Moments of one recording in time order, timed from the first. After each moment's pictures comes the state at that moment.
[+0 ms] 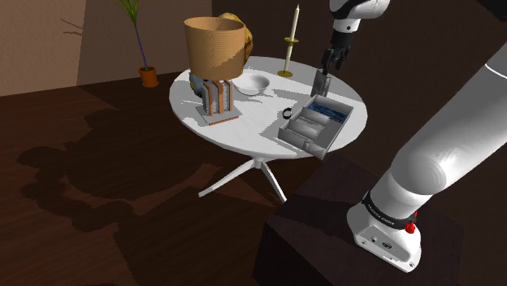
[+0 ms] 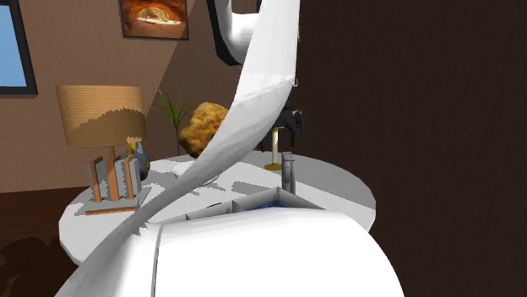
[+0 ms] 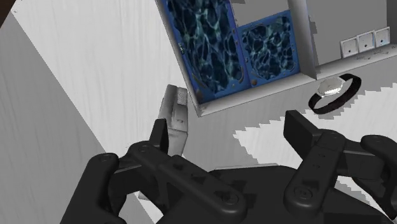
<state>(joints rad) -0.16 -0.08 -0.46 -2.06 -0.08 2.00 -0.46</state>
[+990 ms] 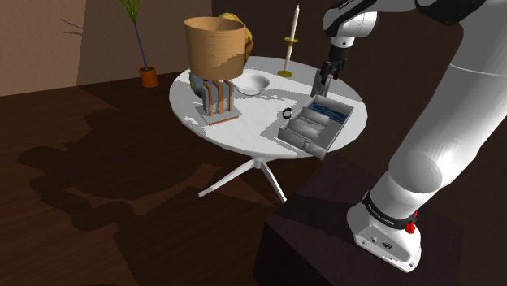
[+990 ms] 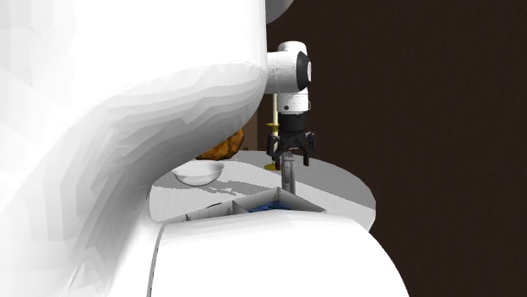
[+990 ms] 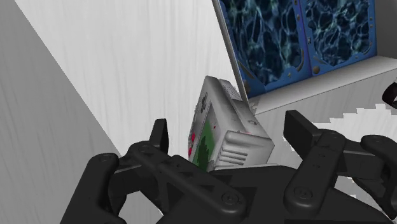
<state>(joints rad) -0.21 0.15 -0.51 -1.98 0.05 2.13 -0.60</state>
